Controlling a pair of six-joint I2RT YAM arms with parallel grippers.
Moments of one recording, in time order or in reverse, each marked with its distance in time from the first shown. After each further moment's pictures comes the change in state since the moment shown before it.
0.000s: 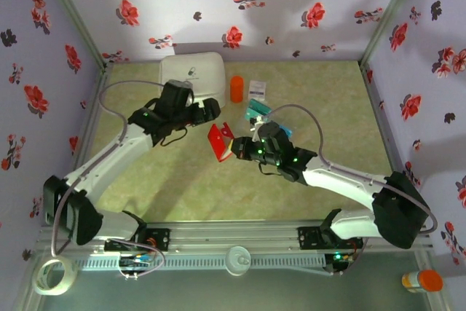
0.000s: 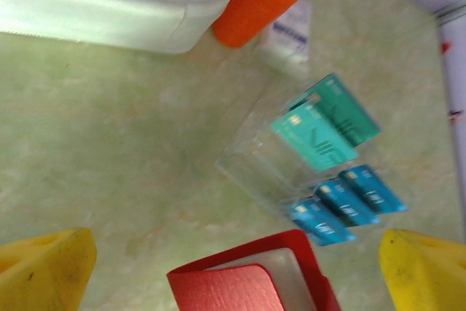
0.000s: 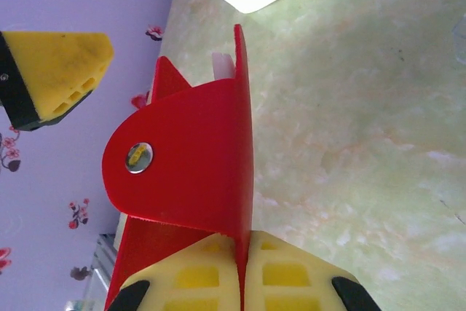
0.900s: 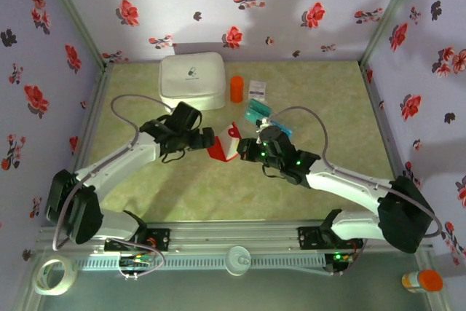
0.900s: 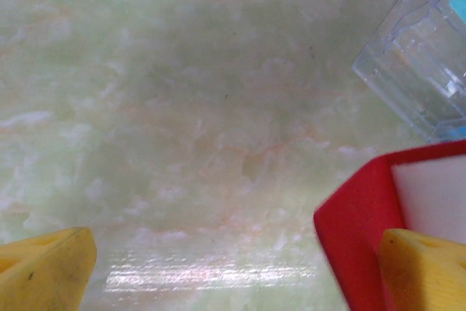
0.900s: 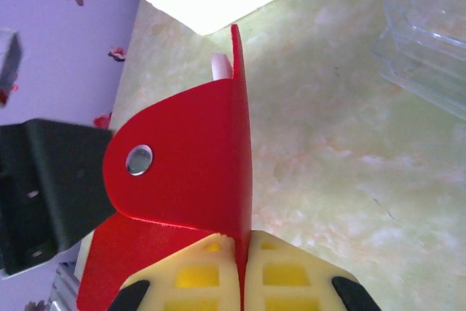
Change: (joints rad) left arm -0.049 -0.025 -0.196 -0.104 -0.100 0.053; right arm 0.007 -0.045 -0.039 -0.048 0.124 0.009
